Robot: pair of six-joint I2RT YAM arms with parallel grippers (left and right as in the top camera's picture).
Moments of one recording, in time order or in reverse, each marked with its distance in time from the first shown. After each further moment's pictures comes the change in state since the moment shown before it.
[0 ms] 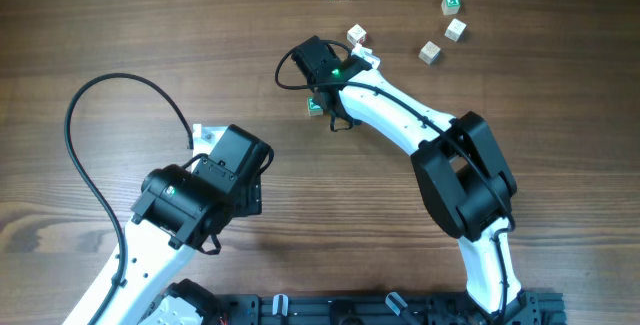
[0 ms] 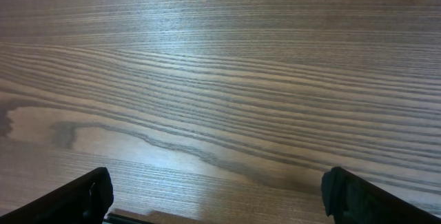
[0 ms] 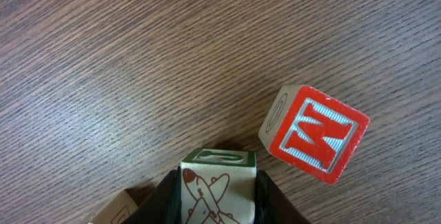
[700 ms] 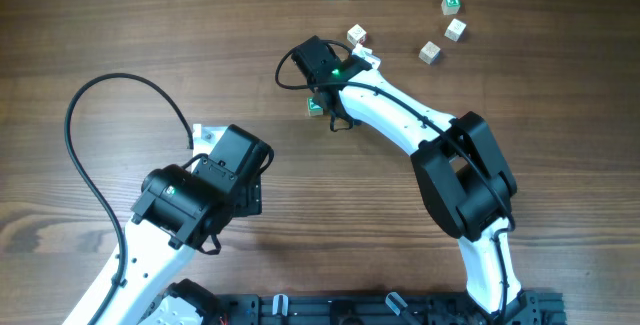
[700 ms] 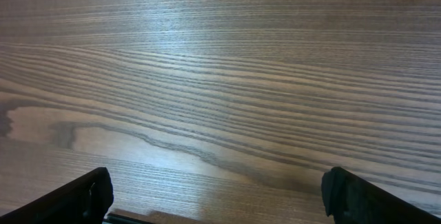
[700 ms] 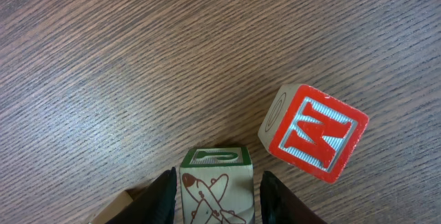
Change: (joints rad) left arm 0.000 0.000 0.000 0.000 0.000 0.000; right arm 0.000 0.000 -0.001 0.000 0.000 0.010
